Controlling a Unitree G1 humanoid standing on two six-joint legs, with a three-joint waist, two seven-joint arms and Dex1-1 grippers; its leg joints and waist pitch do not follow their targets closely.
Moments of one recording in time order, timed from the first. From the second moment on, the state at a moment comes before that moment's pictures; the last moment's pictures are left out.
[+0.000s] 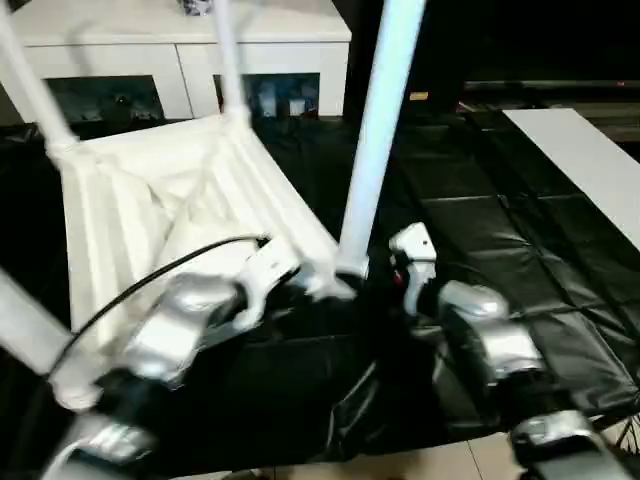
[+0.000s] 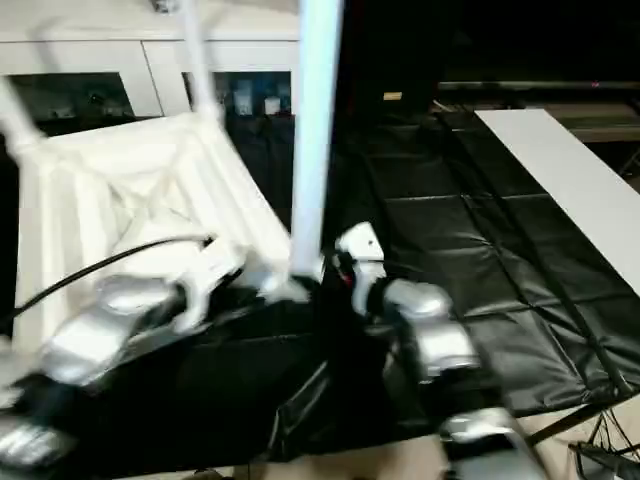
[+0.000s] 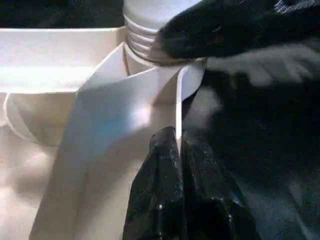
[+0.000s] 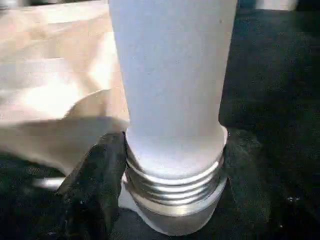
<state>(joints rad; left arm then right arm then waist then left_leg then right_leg) -0.54 0.20 -0.26 0.38 0.05 0.46 -0.71 -0.51 -0.09 0.07 0.63 0.14 0.08 0.43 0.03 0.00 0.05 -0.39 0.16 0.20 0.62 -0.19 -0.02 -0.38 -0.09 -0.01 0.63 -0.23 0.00</state>
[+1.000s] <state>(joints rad) -0.47 0.37 -0.29 0.29 -0.03 0.34 -1.00 -0.36 -0.36 0.18 0.33 0.19 0.15 0.85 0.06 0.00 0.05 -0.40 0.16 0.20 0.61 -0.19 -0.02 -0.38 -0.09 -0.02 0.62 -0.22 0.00</state>
